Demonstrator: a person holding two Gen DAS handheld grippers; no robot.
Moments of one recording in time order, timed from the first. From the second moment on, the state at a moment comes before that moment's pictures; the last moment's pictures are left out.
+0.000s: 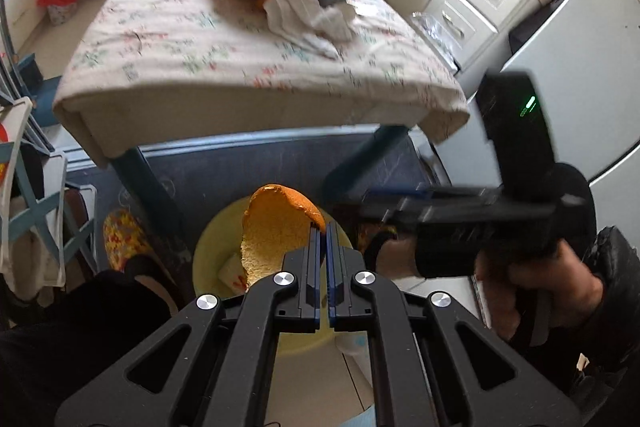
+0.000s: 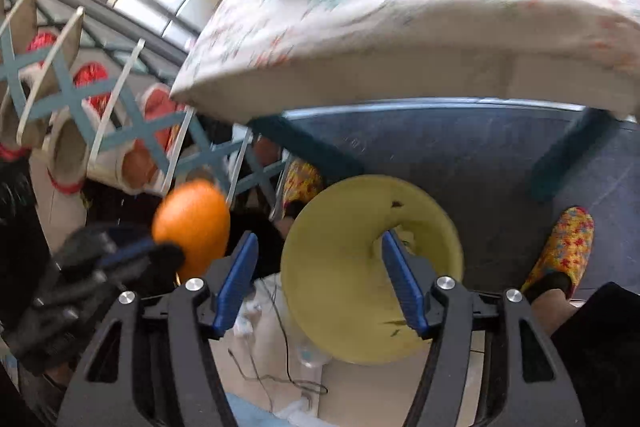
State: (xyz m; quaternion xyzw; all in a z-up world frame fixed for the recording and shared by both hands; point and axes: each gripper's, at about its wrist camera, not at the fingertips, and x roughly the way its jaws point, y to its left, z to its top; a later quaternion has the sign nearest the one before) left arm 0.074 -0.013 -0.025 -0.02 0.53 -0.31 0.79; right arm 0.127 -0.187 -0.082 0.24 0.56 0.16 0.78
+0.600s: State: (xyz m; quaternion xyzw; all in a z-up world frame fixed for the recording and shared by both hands) left arm 0.060 -0.041 -0.023 0.12 0.49 -0.18 0.85; right arm 0.096 -0.237 -0.004 0.22 0.38 0.08 0.90
